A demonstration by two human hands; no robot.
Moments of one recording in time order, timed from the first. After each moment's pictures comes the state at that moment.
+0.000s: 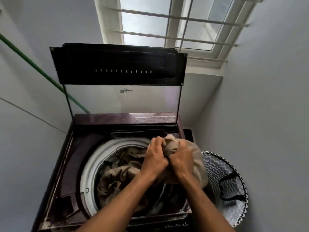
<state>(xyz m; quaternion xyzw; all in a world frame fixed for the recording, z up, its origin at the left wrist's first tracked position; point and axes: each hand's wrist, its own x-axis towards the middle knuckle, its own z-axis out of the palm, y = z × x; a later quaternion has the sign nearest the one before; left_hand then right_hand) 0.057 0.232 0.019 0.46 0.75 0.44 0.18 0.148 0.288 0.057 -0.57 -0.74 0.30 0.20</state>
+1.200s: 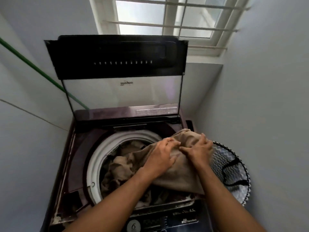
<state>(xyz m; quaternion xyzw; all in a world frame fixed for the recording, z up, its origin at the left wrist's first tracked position) 0.058 0.218 0.004 0.60 0.70 0.31 0.23 0.191 0.325 -0.001 -0.72 -0.64 0.25 0.07</state>
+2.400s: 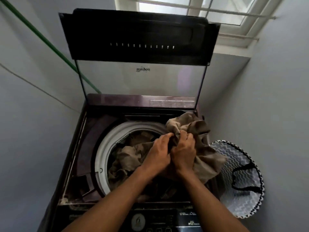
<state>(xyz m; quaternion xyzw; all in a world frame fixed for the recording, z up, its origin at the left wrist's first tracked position) 0.031 0.192 -0.027 0.49 0.76 0.34 0.25 0.115 0.264 -0.030 -0.53 -0.81 0.12 0.21</state>
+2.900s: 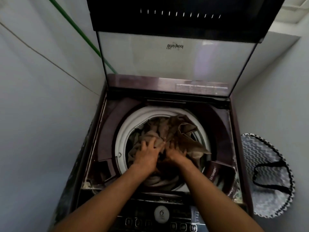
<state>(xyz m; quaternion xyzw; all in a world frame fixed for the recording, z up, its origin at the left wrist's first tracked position) -0.035 0.102 -0.075 0.48 0.81 -0.02 0.33 0.055 0.220 -0.122 -0.34 -0.82 0.32 -0.34</state>
